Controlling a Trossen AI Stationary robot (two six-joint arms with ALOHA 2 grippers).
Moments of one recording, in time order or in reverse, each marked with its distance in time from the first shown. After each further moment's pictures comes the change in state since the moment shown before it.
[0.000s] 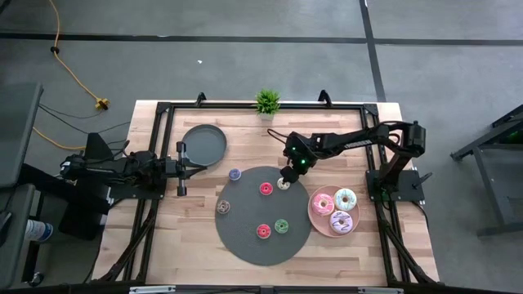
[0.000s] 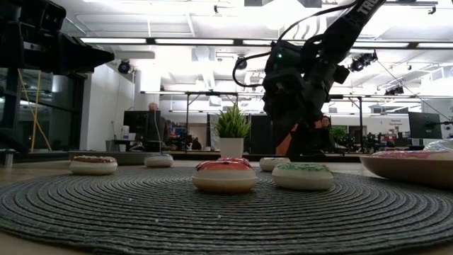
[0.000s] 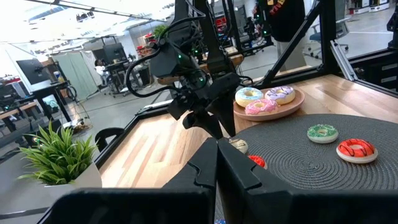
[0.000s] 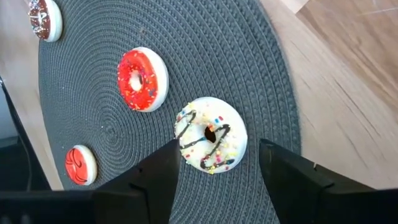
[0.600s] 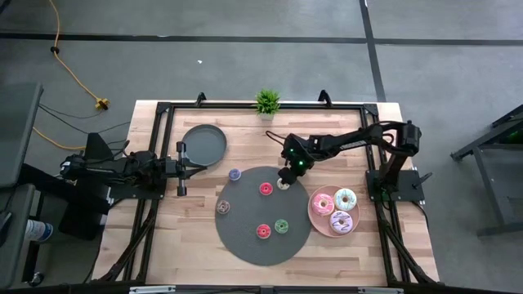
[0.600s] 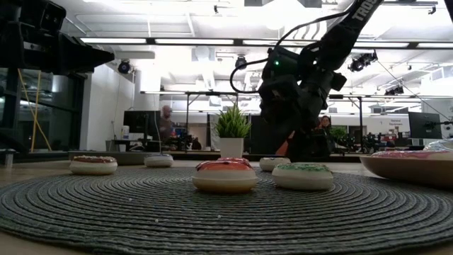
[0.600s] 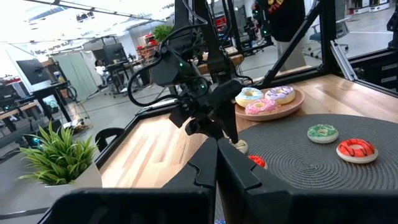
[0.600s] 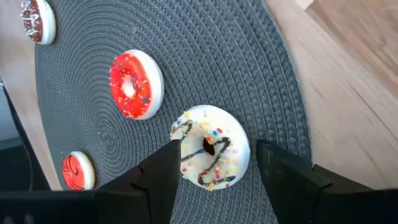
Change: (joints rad) left arm 0.000 0.000 0.000 0.000 -0.001 0.000; right arm 0.010 0.061 0.000 0.063 -0.023 0.023
